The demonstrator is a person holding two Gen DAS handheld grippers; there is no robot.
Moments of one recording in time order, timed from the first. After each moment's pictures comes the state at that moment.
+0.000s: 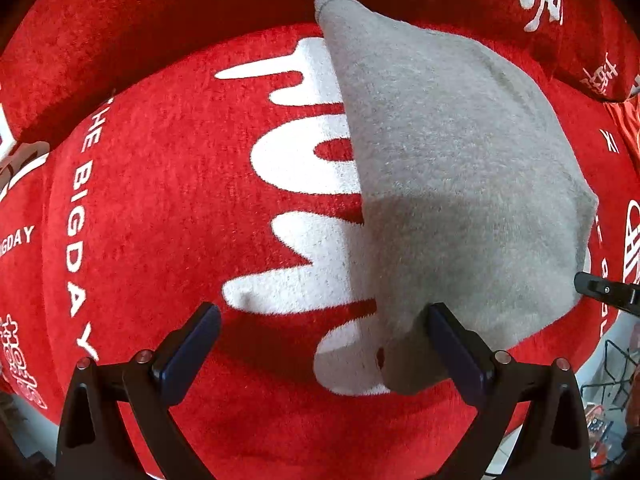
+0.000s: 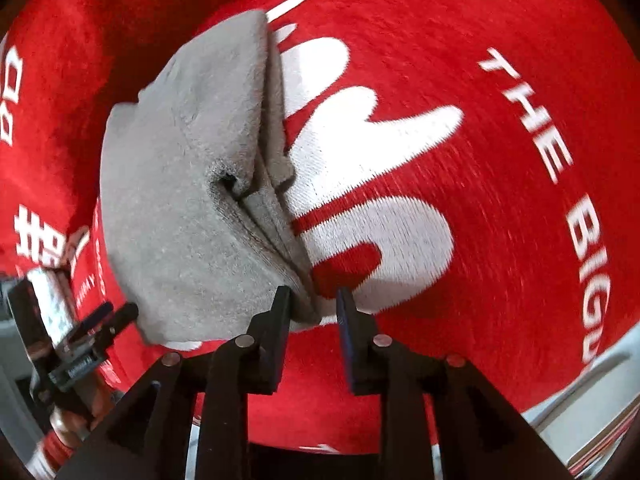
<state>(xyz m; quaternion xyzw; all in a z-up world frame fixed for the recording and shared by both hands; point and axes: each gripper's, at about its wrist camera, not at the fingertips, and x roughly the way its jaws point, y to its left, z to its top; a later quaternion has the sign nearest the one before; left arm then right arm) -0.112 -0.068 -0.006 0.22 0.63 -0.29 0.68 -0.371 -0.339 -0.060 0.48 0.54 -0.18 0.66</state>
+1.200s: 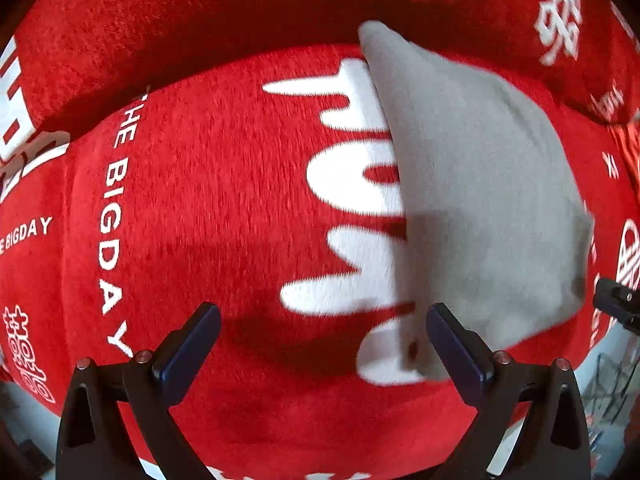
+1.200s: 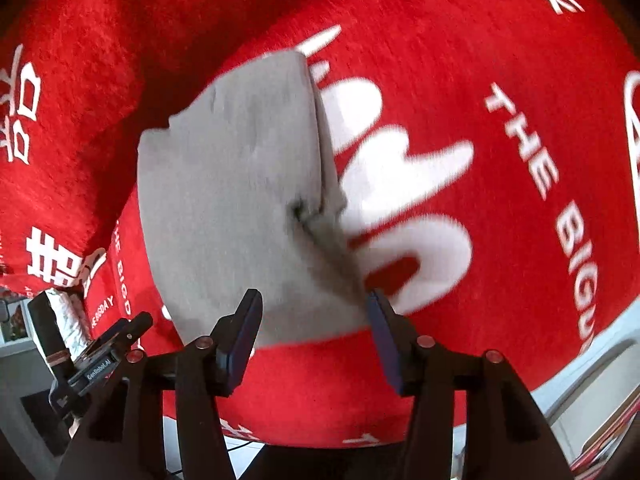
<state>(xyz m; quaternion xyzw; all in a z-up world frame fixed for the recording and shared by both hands) -0.079 -0.053 0.017 0.19 0.64 -0.27 0.69 -0.347 -0.345 -0.014 0.48 0.52 -0.19 0.68</state>
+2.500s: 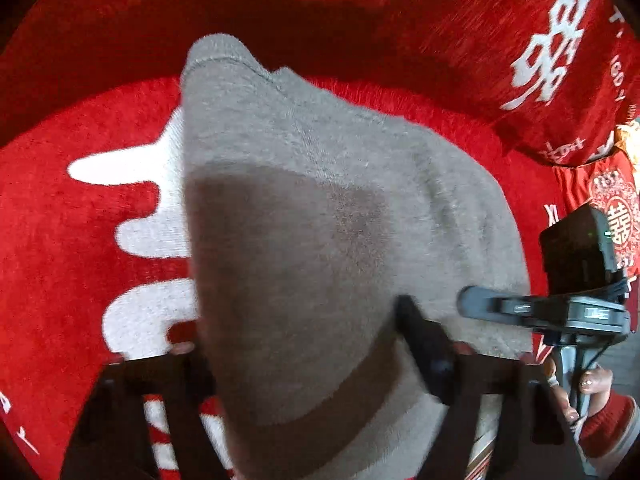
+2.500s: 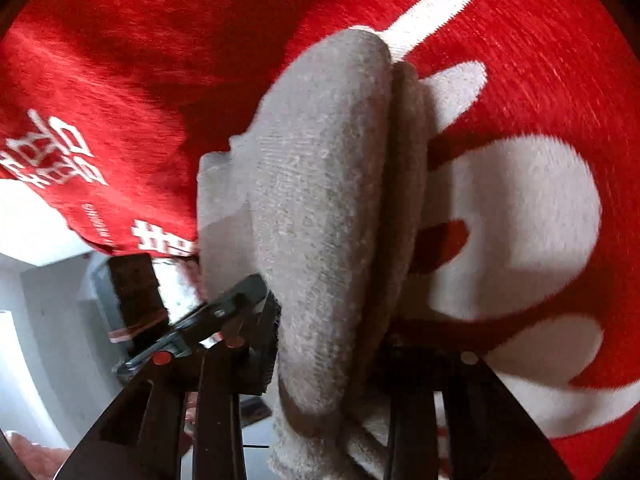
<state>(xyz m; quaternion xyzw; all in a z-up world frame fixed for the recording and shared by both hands) -0.046 -0.187 -0.028 0.08 0.67 -0.38 0.63 -0.249 -0.411 -0.100 0.62 0.44 0.08 0.64</state>
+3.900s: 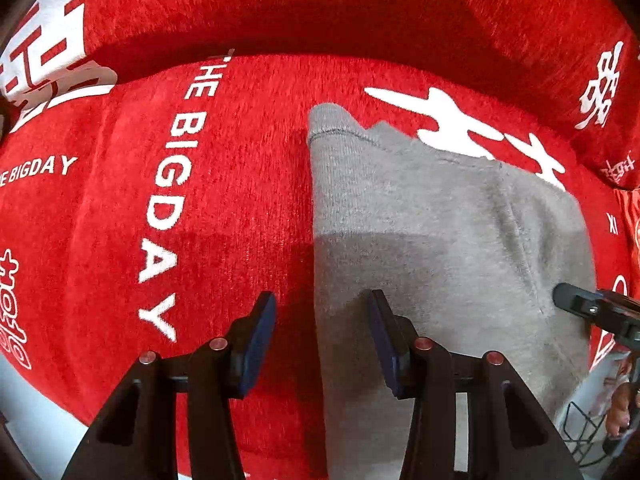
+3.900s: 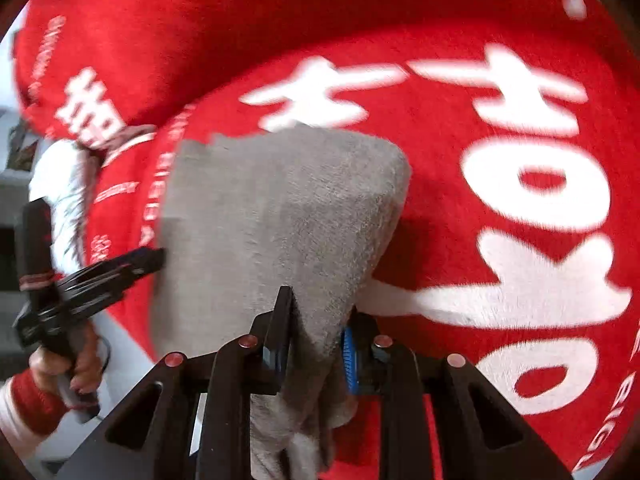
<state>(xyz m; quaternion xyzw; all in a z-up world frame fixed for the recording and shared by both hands) -0.045 0.026 0.006 0.11 0.65 -0.24 0.72 -0.183 -0.245 -0.018 0.34 0.58 -0.01 0.74</state>
